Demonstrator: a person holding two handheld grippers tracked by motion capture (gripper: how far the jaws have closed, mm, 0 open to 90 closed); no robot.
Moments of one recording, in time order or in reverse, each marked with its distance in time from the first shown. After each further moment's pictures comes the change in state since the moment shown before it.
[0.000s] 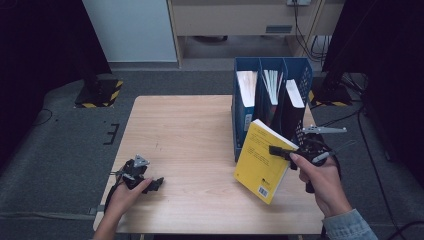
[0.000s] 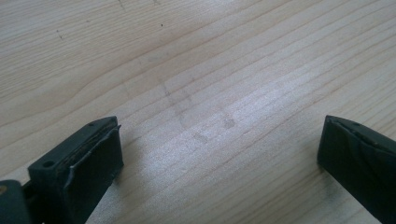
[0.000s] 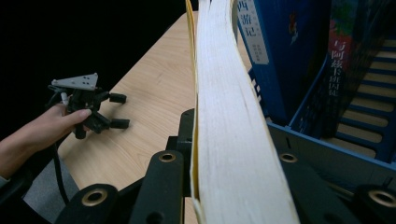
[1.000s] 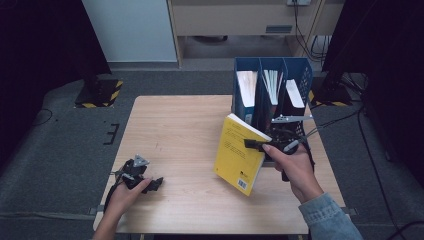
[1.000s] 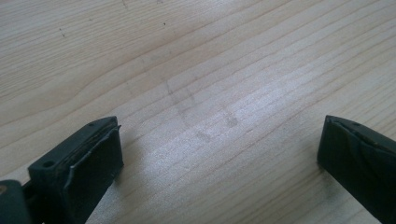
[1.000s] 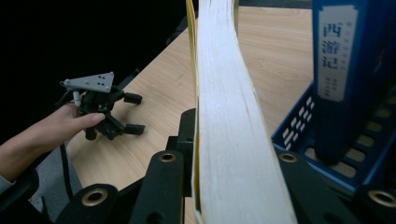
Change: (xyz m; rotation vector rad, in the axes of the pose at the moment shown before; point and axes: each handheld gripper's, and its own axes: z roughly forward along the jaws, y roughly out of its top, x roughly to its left) left arm 0.001 0.000 0.000 0.004 0.002 -0.002; right arm 0.031 0.027 0.056 0.053 0.056 -0.068
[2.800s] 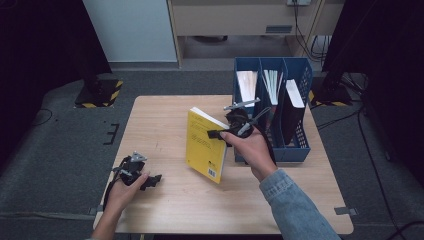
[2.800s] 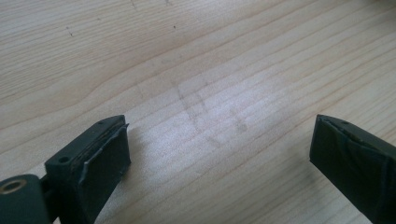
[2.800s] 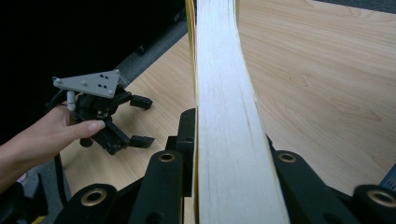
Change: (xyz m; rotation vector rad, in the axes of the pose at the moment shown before) left arm 0.009 0.007 -0.002 0.024 -0.028 -0.041; right arm 0.040 0.048 0.097 0.114 0.025 -0.082
